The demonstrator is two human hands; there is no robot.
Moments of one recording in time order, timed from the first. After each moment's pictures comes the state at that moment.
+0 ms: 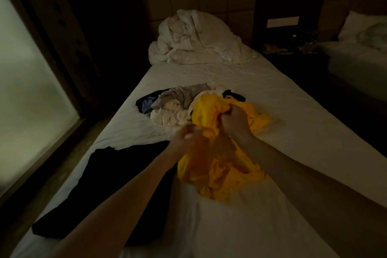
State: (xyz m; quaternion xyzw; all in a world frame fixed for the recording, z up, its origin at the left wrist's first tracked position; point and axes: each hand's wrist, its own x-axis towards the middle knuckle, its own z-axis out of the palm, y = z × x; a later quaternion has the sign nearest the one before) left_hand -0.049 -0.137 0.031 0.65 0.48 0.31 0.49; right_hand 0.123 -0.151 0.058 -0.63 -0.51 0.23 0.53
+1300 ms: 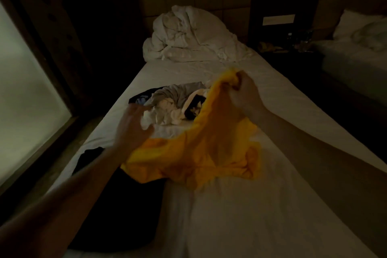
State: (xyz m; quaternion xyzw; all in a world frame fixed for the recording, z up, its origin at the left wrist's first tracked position) left_hand -0.134 -0.085 0.055 0.78 0.55 0.30 0.01; right_hand 0.172 -0.135 0.113 -0.60 -0.56 0.14 0.55
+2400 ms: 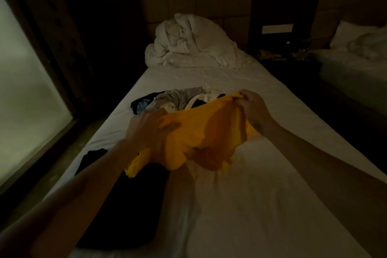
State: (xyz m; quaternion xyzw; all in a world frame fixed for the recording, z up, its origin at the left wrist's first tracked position) left_hand -0.107 -0.105 0.082 0.83 0.50 0.22 -0.10; right_hand 0.181 -0.173 0.108 -0.58 -0.57 0.23 0.54
